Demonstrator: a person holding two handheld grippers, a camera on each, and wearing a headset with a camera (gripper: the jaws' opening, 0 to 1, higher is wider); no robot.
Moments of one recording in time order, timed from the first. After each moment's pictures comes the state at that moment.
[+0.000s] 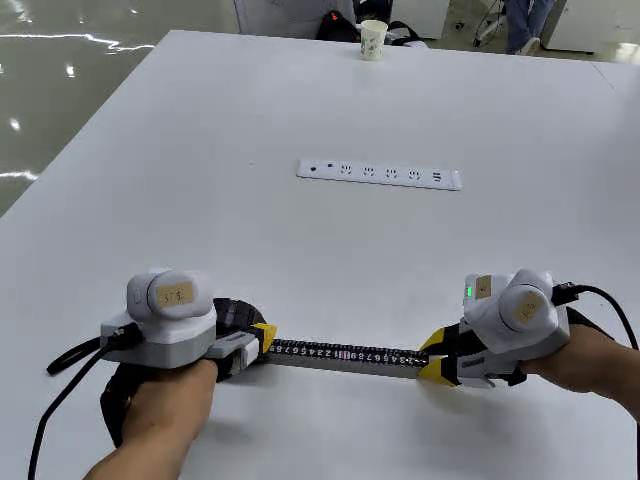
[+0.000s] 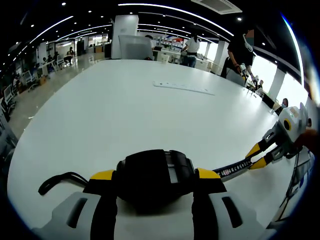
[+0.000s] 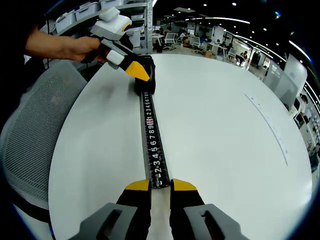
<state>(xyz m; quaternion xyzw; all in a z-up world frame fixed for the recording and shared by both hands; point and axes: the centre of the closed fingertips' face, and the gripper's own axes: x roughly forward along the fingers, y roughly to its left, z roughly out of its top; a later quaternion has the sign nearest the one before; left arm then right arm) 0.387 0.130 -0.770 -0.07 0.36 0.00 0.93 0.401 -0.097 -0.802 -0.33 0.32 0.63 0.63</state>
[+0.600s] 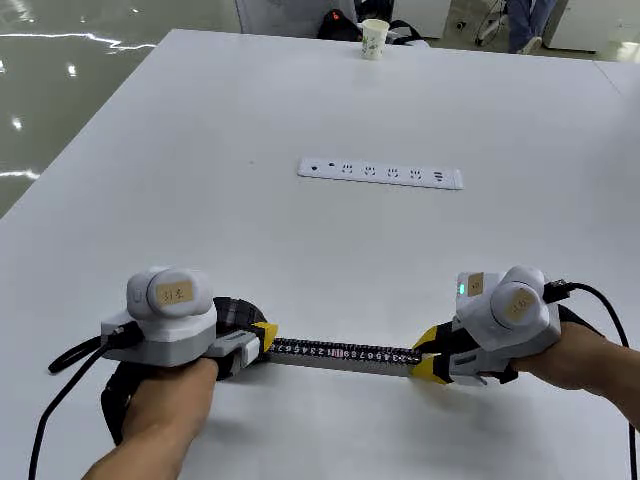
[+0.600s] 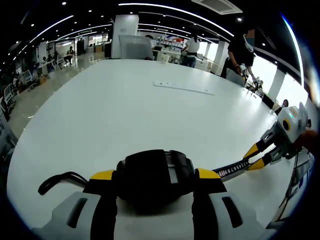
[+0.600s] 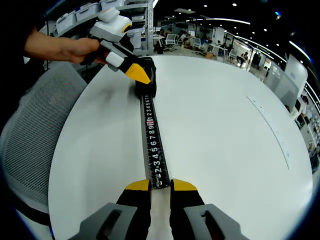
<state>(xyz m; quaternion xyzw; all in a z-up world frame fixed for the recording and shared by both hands) 0.386 0.131 -0.770 -0.07 0.36 0.00 0.93 0.400 -0.086 -0.802 -0.32 0.32 0.63 0.63</state>
